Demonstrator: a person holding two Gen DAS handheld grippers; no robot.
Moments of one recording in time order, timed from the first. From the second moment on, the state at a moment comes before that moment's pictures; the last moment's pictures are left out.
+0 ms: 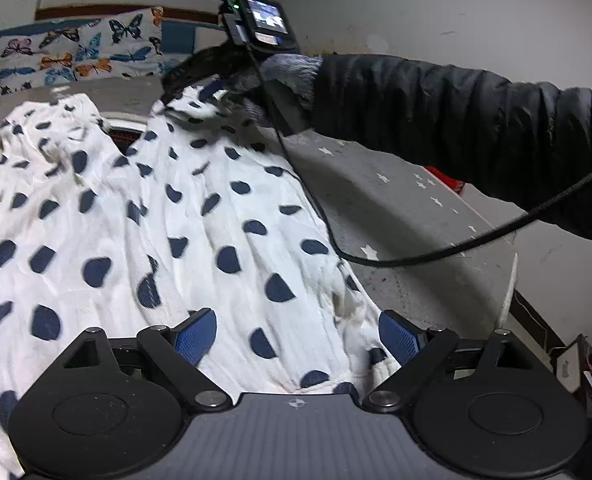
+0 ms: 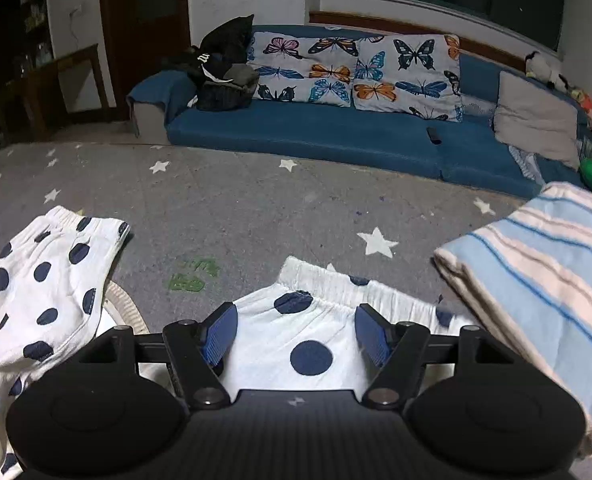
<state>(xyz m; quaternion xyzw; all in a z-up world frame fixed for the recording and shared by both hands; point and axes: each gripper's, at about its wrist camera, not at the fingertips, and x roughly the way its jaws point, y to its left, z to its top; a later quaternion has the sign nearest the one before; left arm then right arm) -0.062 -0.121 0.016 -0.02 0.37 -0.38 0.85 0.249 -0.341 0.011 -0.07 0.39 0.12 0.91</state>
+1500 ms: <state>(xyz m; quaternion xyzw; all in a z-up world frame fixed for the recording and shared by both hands) -0.095 0.002 0.028 -0.03 0.39 -0.14 0.91 -0.107 -0.317 0.028 -0.14 0.41 0.40 0.80</state>
